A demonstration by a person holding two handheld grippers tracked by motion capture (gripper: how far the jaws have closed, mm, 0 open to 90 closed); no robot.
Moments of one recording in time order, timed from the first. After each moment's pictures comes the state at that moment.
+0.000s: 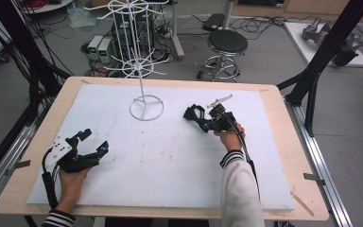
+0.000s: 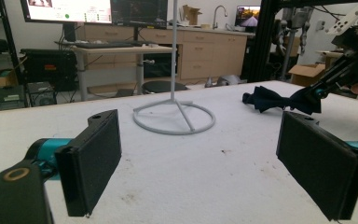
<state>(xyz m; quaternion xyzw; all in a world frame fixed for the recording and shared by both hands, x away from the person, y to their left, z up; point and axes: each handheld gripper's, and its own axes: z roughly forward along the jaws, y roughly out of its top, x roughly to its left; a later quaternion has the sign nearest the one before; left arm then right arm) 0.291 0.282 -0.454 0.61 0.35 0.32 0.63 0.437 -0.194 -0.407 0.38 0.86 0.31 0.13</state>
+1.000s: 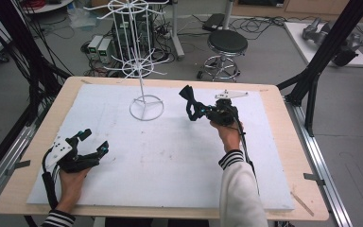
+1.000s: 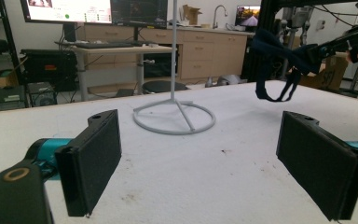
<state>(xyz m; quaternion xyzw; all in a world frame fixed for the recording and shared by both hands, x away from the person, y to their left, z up) 0.291 0.282 -0.454 0.61 0.35 0.32 0.63 0.423 -0.196 -0.374 0.38 0.77 0.49 0.16</state>
